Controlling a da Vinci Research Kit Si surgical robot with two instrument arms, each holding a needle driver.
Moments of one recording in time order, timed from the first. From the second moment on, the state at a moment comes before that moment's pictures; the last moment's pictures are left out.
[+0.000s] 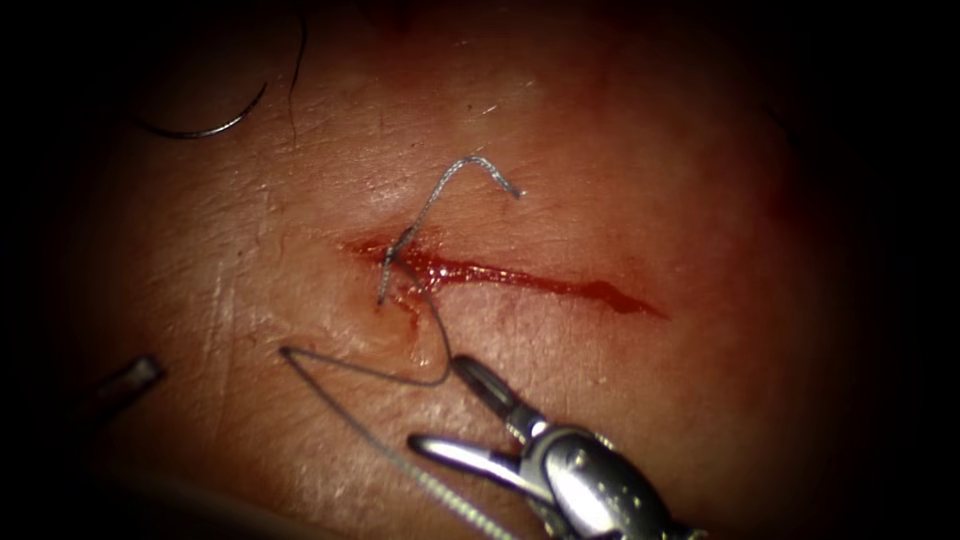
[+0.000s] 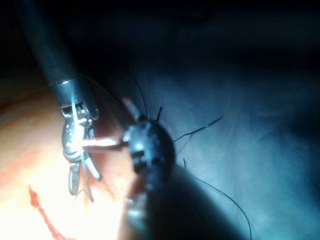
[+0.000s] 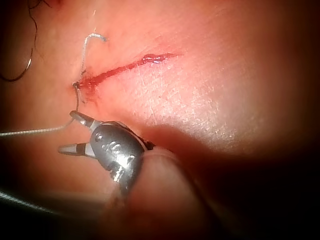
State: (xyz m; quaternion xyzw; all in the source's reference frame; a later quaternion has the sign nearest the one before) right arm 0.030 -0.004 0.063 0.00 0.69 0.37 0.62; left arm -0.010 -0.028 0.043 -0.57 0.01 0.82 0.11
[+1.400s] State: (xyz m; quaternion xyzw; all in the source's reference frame) right arm 0.031 -0.004 0.064 0.00 0.69 0.37 0.62; left arm -0.018 -0.028 0.048 -0.30 0.11 0.93 -0.18
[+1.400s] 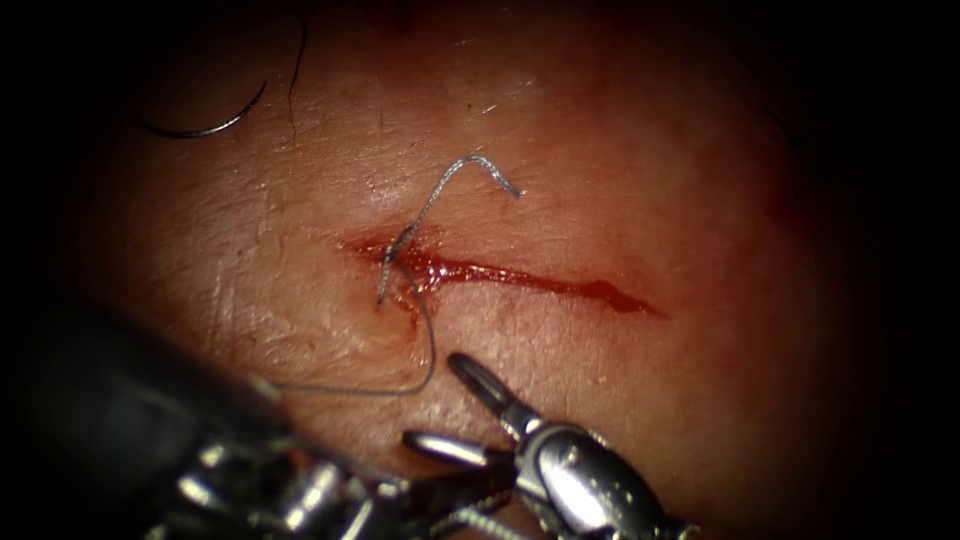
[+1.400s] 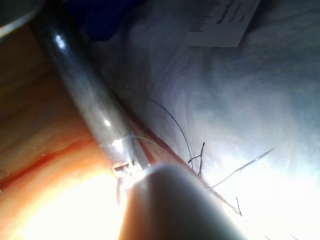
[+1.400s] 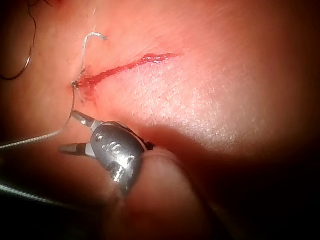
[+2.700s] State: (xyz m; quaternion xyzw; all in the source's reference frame) right arm 0.045 0.006 0.064 0.24 0.65 0.10 0.72; left arm -0.012 -0.012 0.049 -0.69 -0.10 0.69 -0.17
